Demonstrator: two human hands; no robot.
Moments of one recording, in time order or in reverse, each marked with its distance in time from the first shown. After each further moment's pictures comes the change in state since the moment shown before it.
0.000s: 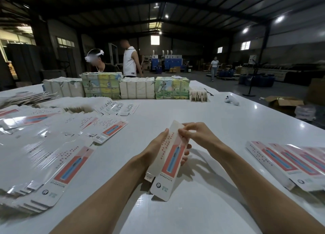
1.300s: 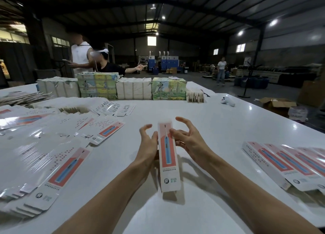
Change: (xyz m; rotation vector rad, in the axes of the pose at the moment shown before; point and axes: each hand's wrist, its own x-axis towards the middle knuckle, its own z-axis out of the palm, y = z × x) left_hand 0.008 -0.013 -0.002 0.126 0.572 0.213; right_hand -0.006 0.012 0.036 0.478 -0.020 -0.006
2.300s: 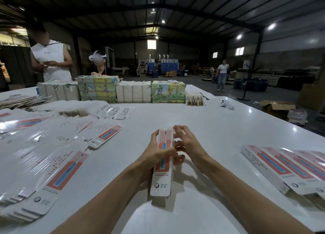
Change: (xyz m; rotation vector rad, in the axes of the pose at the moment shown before) left_hand -0.001 0.001 0.002 0.145 -0.297 -0.008; right_hand 0.000 0.001 0.001 -0.174 0.064 0.059
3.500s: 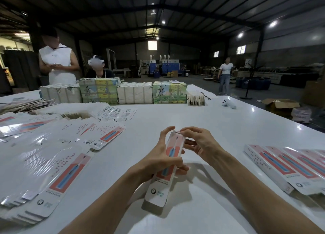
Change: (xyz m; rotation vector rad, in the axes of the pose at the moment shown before) left_hand -0.012 0.011 0.002 0.160 -0.208 0.130; right_hand 0.003 -0.021 -0.027 0.289 0.127 0.142
